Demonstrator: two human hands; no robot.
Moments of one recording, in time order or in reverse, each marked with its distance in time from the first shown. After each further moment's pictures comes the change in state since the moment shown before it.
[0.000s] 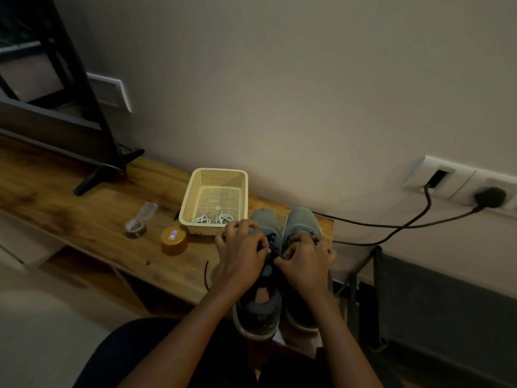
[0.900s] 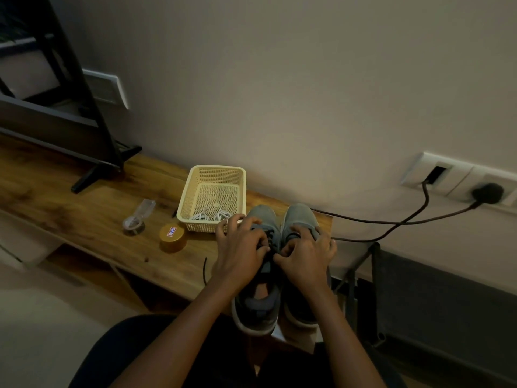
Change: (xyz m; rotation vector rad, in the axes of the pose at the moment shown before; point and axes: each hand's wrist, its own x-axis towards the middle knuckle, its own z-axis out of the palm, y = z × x) left_hand 0.004 -0.004 -0.003 0.109 -0.008 0.118; right_hand 0.000 0.000 -0.003 -0.081 -0.037 -0.025
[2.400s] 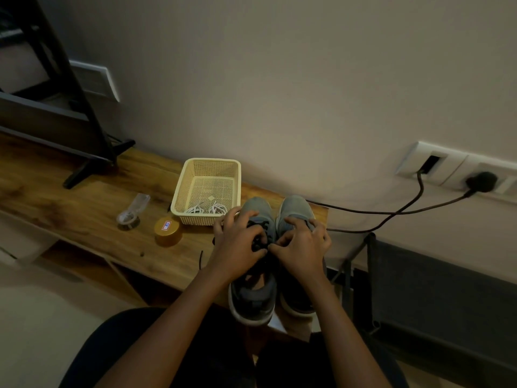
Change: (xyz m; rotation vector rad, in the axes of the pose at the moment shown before) left_hand -0.001 -0.005 0.002 -0.020 -0.142 0.072; right_hand 0.001 0.004 0.000 0.187 0.063 0.009
